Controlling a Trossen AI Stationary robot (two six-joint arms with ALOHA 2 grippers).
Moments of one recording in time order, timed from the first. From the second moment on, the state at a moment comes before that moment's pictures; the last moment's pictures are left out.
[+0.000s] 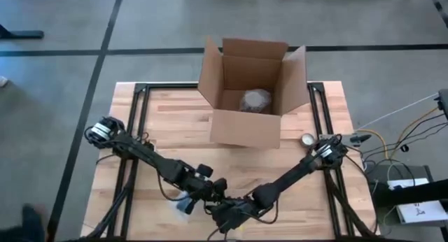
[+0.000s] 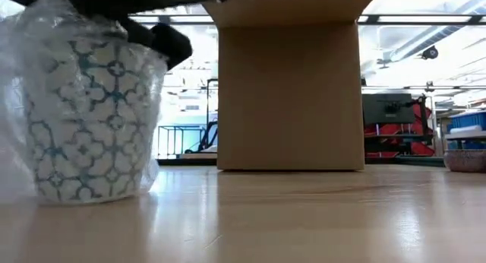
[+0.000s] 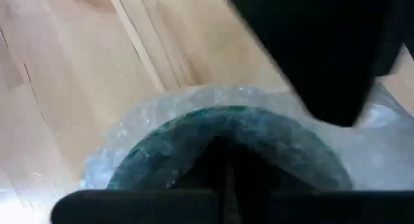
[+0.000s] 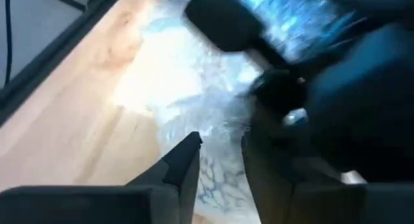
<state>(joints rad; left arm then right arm) -0.49 1.74 1.21 -0.63 0.01 -0.02 0.55 2.27 1.63 -0.01 0.57 -0.20</state>
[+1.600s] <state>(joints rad) -0.49 1.74 1.18 -0.58 0.01 0.04 0.59 2.47 1.79 0.04 0.79 -0.32</state>
